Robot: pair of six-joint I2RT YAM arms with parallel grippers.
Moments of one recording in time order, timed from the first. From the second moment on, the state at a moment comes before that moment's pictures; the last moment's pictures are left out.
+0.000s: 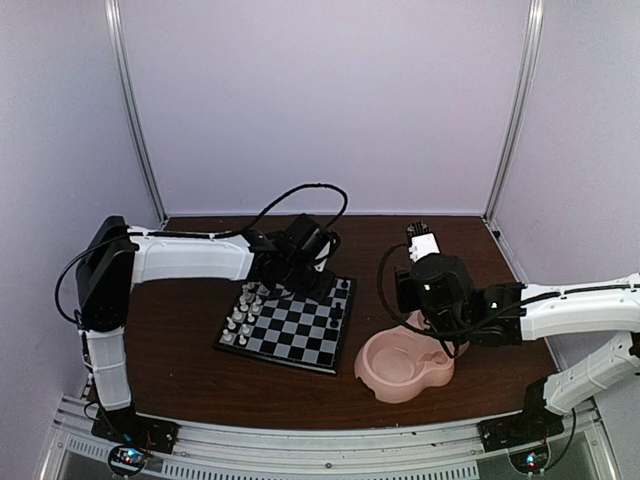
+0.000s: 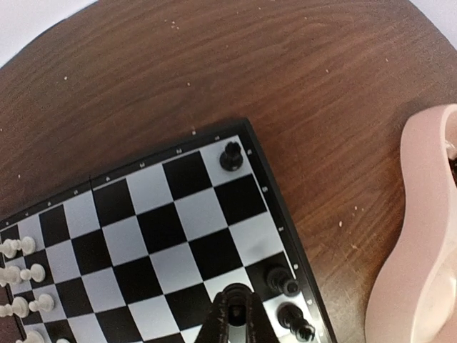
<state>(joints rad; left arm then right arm) -0.93 1.96 1.47 -0.39 -0.15 -0.31 1.08 1.27 0.79 -0.03 0.88 0.33</state>
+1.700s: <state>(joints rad) -0.80 2.30 1.79 -0.40 -0.04 -0.17 1.06 1.28 0.79 -0.03 0.87 0.34</state>
